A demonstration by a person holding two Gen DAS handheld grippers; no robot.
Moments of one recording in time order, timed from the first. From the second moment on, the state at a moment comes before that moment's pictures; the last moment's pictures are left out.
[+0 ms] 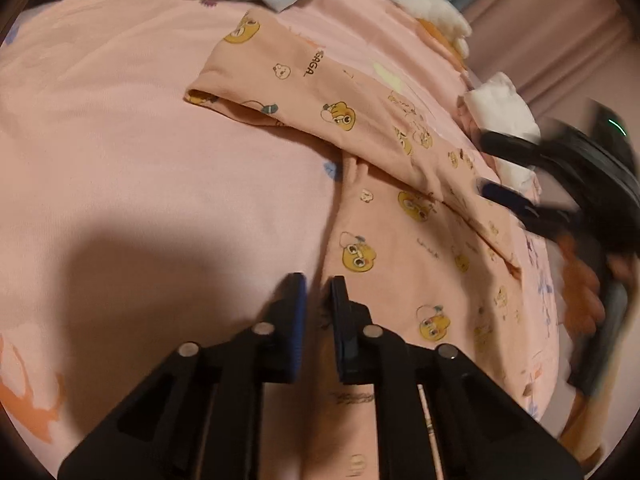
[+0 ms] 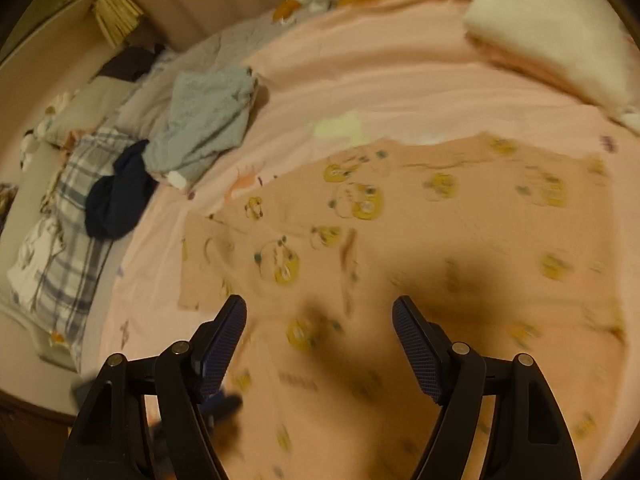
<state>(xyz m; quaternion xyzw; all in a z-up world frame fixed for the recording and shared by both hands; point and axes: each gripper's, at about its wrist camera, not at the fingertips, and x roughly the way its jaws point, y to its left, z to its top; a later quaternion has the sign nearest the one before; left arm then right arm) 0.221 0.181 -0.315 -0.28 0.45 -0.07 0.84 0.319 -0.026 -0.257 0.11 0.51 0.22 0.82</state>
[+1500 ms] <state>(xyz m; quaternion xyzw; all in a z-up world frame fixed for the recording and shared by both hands) 0.328 0.155 -0.298 -0.16 0.52 0.04 0.84 0.336 -0.199 -0.243 0.06 0.46 -0.03 0.88</state>
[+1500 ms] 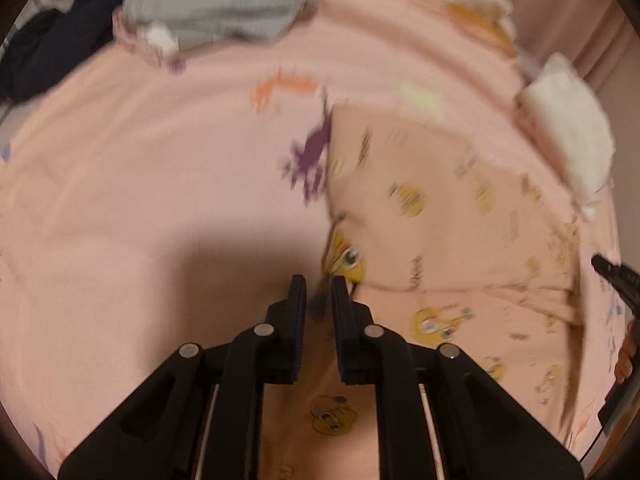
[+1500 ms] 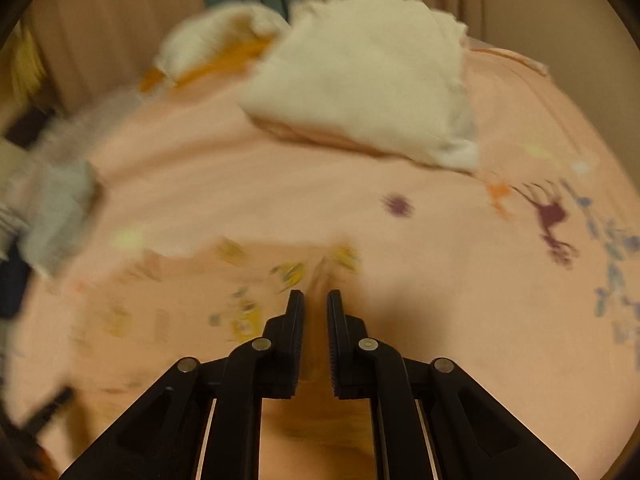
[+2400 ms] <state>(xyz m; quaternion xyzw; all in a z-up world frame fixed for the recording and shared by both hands) 0.163 0.172 -0.285 -0.16 0.52 0.05 0.84 0.175 -0.220 -0.253 0.07 0.50 -0.01 0.86</state>
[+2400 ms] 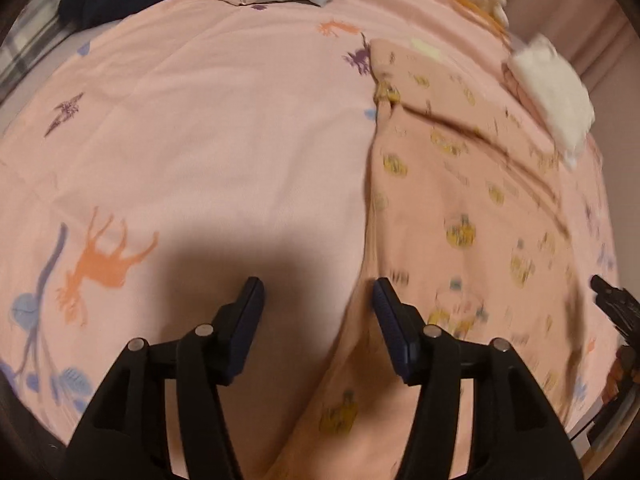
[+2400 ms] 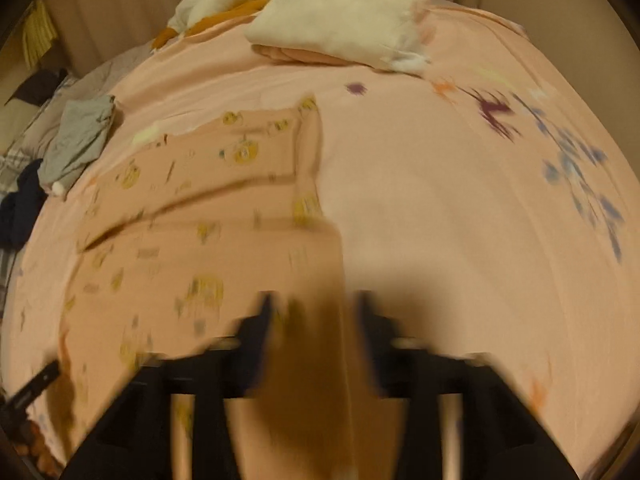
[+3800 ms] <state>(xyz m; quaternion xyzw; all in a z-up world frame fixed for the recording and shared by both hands) 0.094 0.163 -0.310 -0.44 0.50 -0.18 0.72 0.064 -0.221 -0.296 0.28 0.53 0.10 0.79</state>
